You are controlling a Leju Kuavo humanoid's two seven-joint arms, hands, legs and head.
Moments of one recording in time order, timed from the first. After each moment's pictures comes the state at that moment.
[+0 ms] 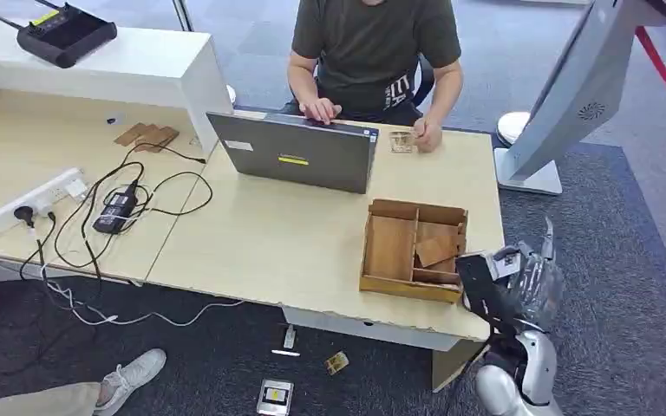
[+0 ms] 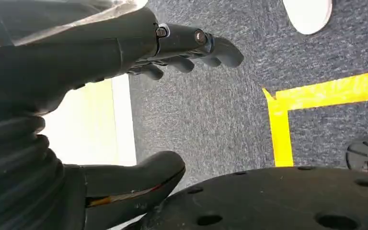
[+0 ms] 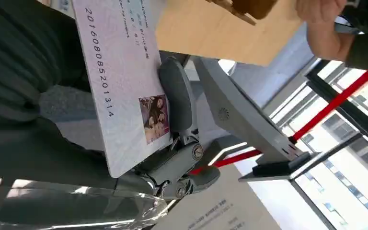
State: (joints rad) left arm -0.10 -0.24 1.32 -0.15 -1.52 0.19 0.16; right arm -0.18 -0.18 0.50 -1.42 0.86 -0.67 0.40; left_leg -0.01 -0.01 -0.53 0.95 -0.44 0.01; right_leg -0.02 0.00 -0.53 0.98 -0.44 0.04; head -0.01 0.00
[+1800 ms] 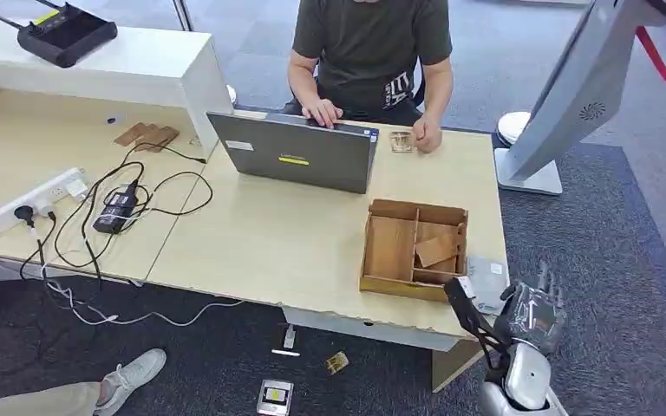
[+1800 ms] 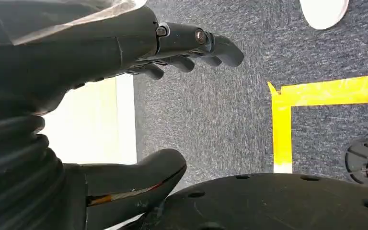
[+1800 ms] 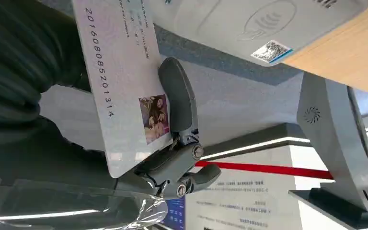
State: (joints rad) left arm -0.10 -0.25 1.41 -0.15 -1.53 0.20 0.16; right arm -0.24 -0.22 0.53 -1.09 1.23 -0.54 0.70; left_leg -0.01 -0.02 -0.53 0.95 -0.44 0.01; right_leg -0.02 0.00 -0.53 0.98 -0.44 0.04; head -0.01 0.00
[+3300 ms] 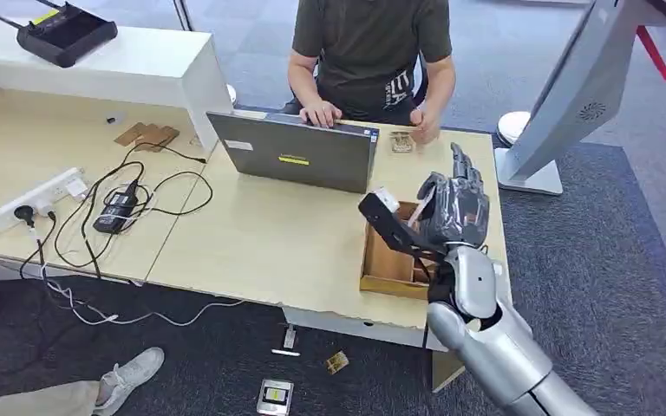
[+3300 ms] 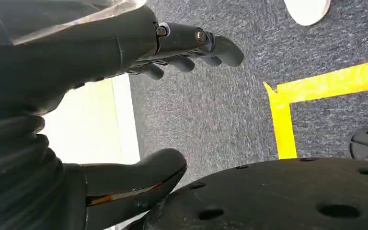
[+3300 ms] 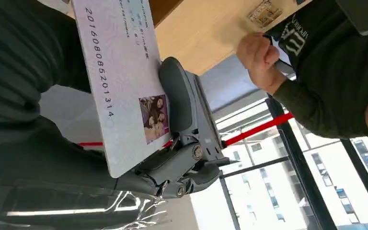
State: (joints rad) left arm -0.10 -0.23 1.30 -0.15 -1.53 0.12 0.17; right arm -0.60 -0.13 0.85 -1.33 1.05 -0.30 0.70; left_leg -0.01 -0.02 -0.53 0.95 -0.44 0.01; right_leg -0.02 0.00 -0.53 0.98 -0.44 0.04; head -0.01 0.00
